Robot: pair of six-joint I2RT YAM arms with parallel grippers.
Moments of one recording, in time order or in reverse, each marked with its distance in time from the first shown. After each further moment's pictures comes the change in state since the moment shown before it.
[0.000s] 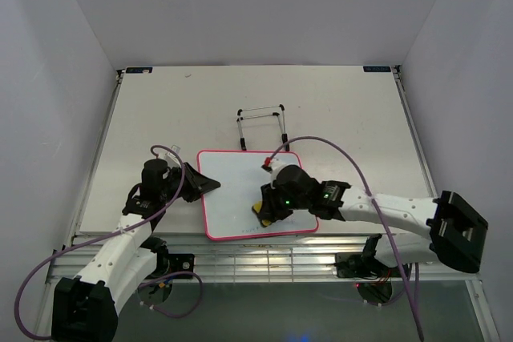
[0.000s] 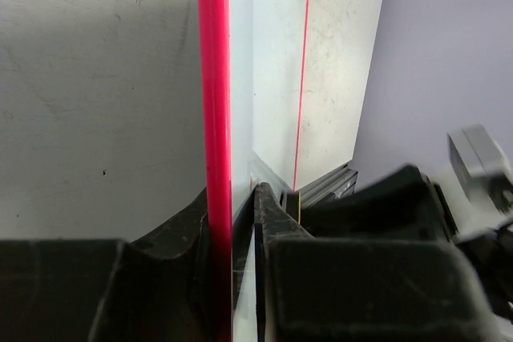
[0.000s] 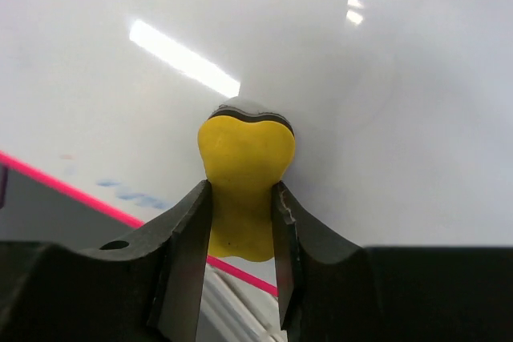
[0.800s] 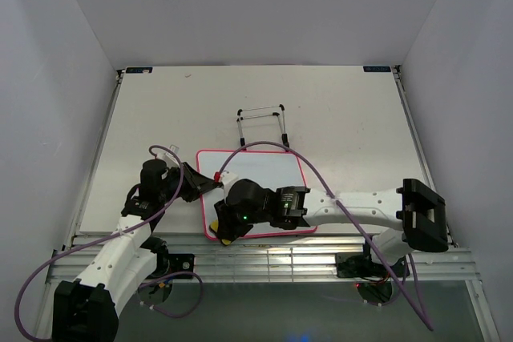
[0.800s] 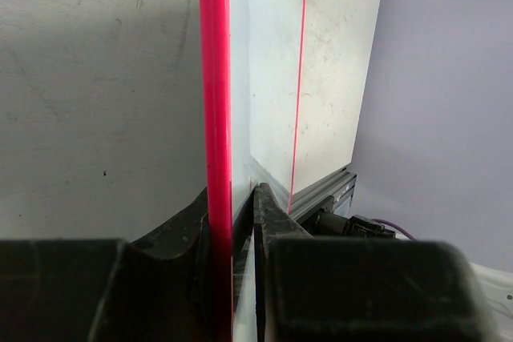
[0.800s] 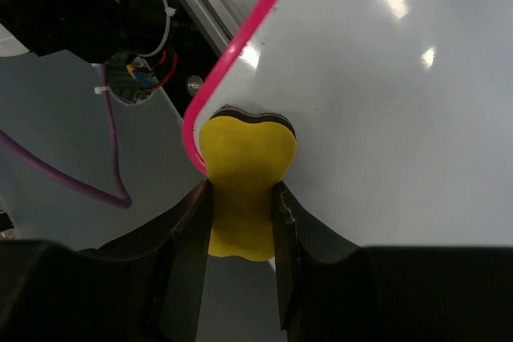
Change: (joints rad) left arm 0.001 -0.020 0.000 -0.006 -0.003 -0.003; right arm 0.238 0.196 0.311 -0.075 0.066 0.097
